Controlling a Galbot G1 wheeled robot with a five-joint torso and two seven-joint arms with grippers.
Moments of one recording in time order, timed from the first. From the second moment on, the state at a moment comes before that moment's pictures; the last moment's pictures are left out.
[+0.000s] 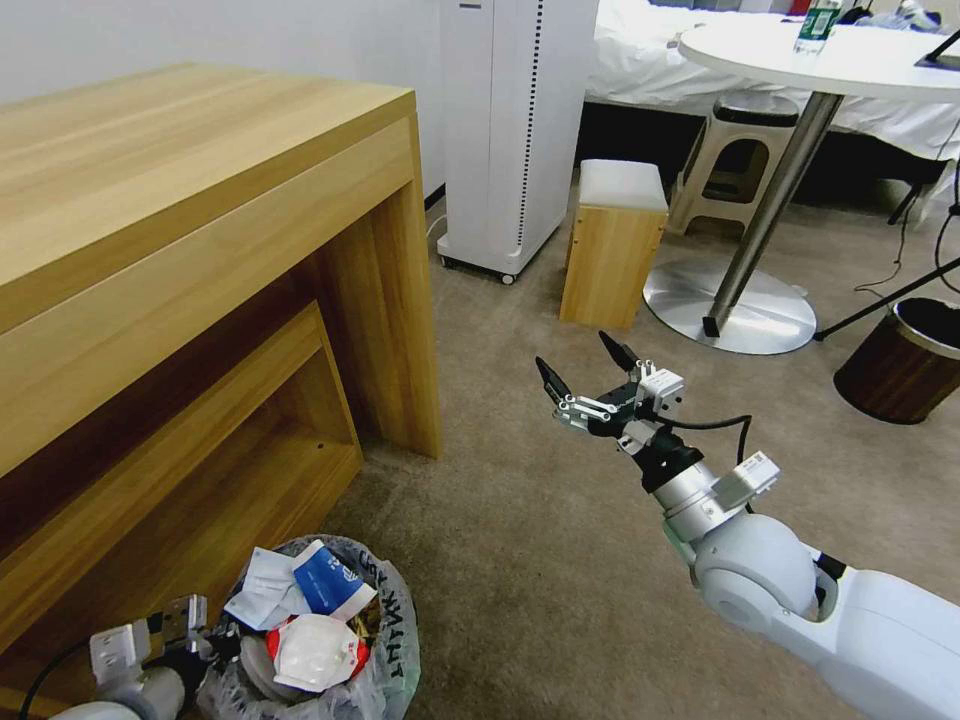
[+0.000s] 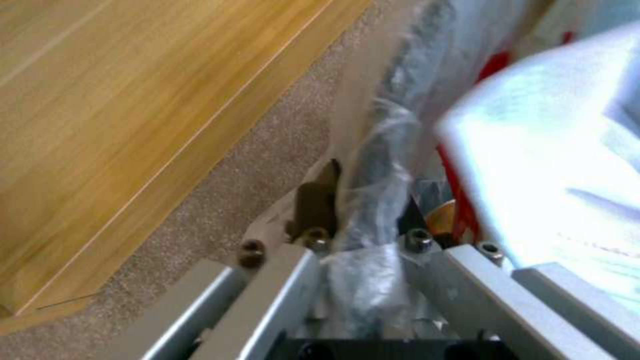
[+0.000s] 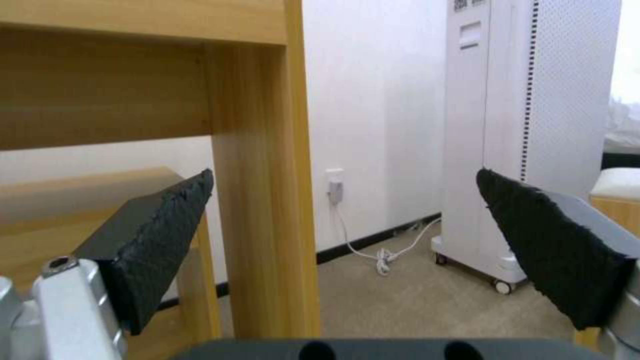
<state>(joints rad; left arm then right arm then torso) 1.88 -0.87 -0.71 -2.11 -1.11 0.48 -0.42 -0.86 0.54 -0.23 2.12 0.79 0.37 0.31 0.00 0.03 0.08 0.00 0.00</state>
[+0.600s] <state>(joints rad) 1.93 -0.92 -0.78 -2.23 -1.02 0.42 -0.42 -0.86 0.57 -0.22 2.11 0.79 0.37 0.30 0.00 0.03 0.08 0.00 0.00</state>
